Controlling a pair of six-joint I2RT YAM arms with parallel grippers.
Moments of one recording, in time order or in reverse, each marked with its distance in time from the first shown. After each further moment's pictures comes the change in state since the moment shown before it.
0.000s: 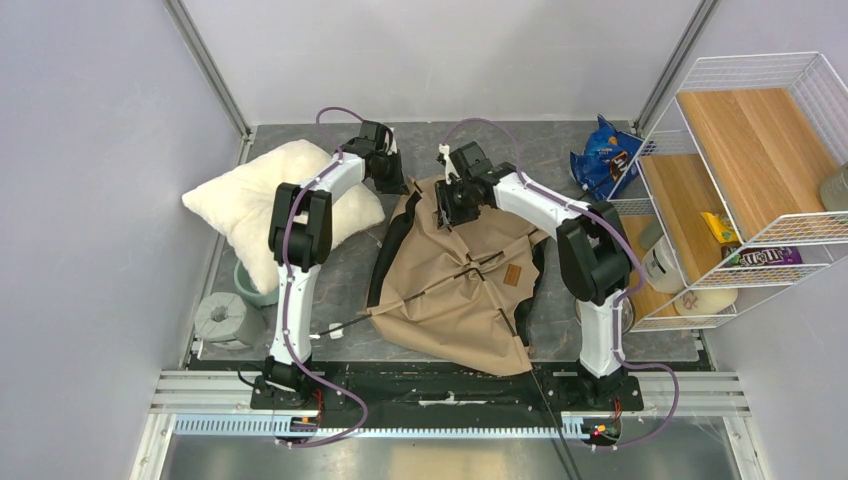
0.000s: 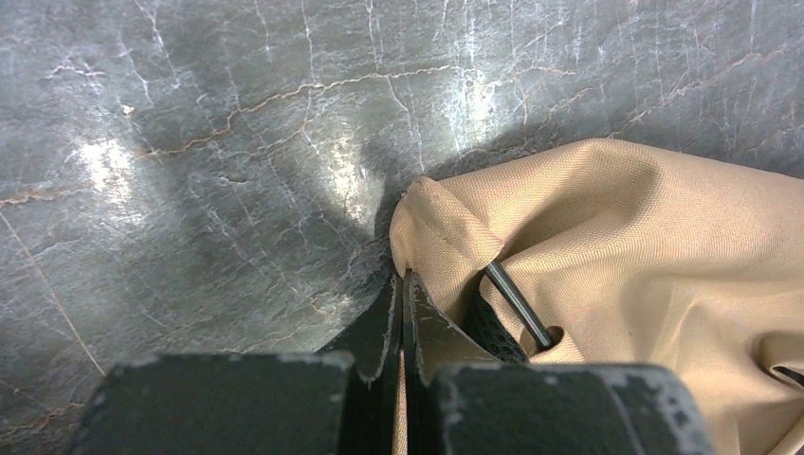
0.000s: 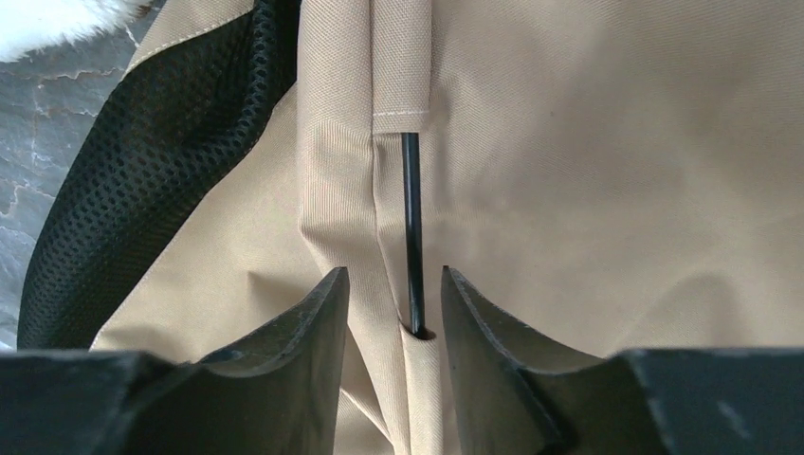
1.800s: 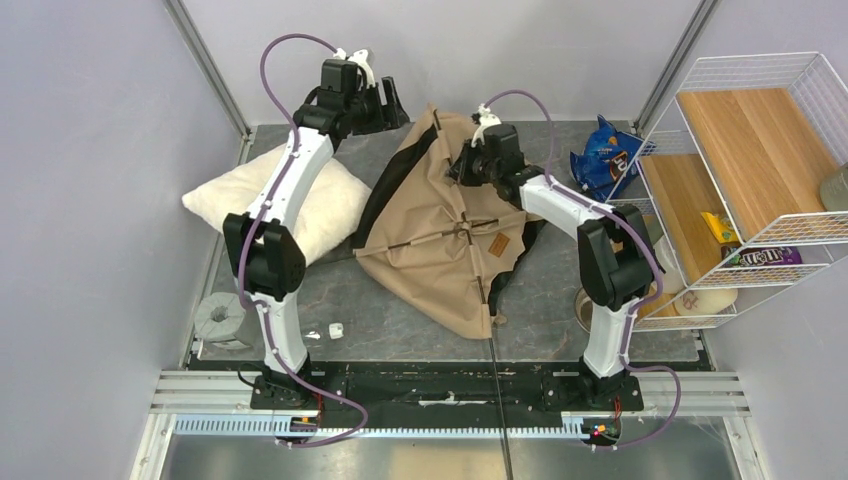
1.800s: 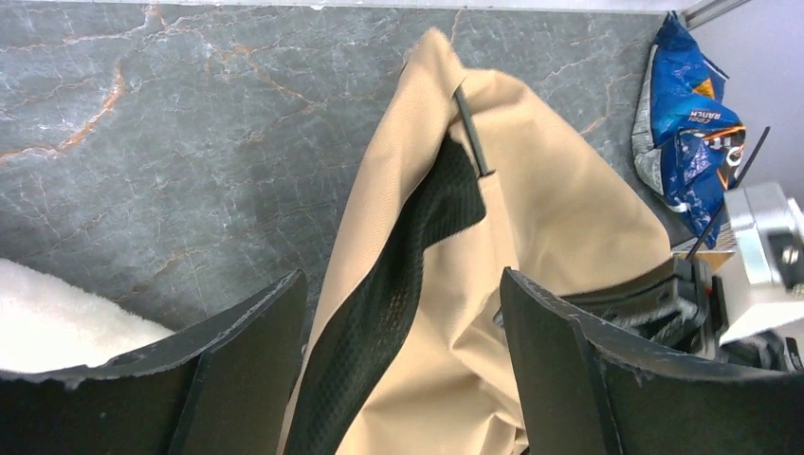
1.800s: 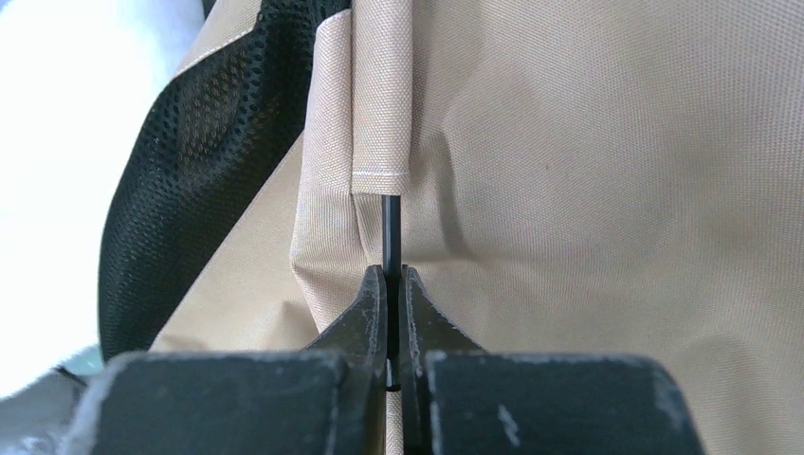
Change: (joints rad) left arm 0.004 -0.360 0.141 -0.077 -0.091 0.032; right arm -0.092 -0.095 -0.162 0.559 0.031 0.130
